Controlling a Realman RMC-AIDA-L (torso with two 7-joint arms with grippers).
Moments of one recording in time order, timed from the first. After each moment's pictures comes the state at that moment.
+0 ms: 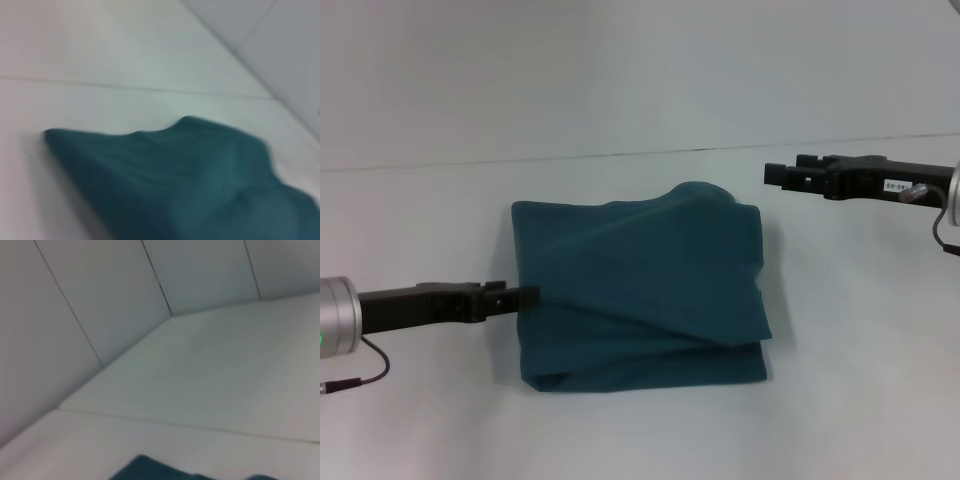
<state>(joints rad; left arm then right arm) -0.52 -2.14 0.77 0.86 2.13 1.33 -2.04 0.60 2.01 -0.78 -0.72 -1.90 -1.19 1.86</state>
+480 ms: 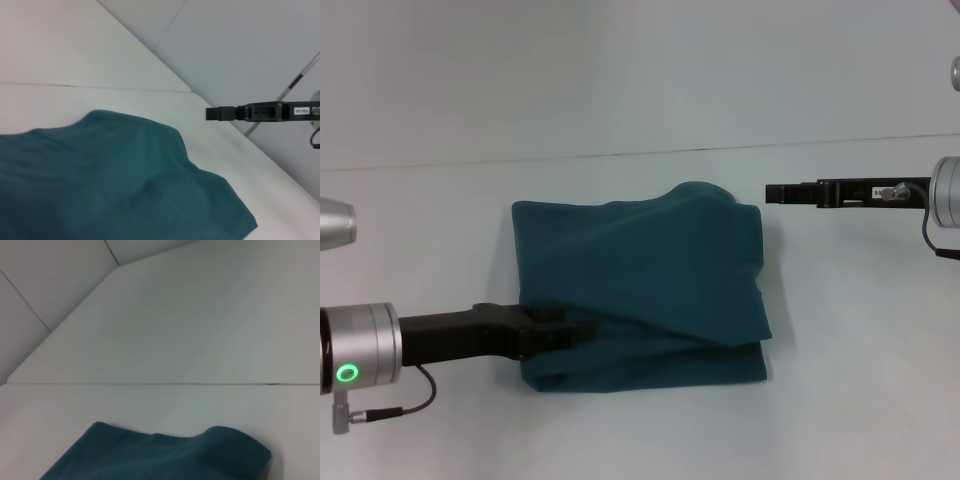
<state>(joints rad) -0.52 -2.16 0.78 0.81 2.06 1.44 -1.89 0.67 1.99 -0.78 -0.68 -2.10 -1.10 2.09</state>
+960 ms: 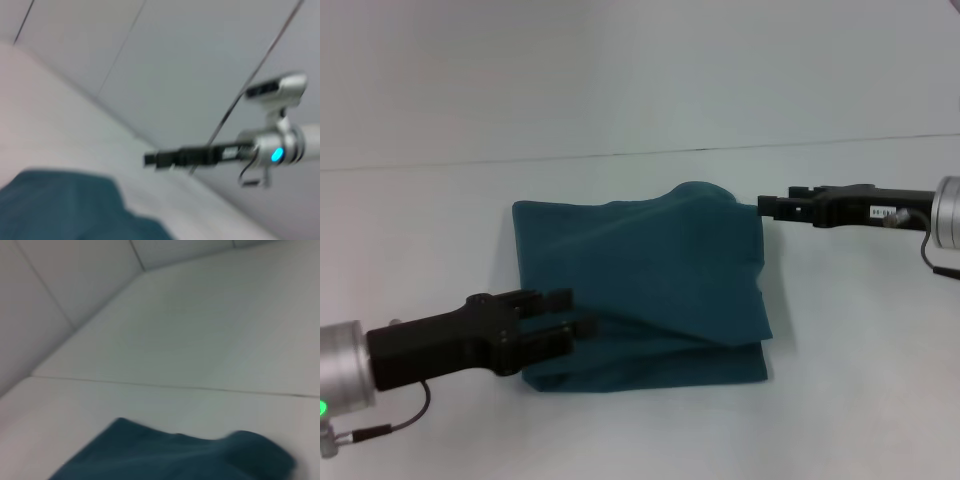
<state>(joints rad) -0.46 -2.16 0.74 0.76 1.89 1.61 -1.64 0.62 2.02 -0.75 -0.66 -1.99 -1.17 1.85</state>
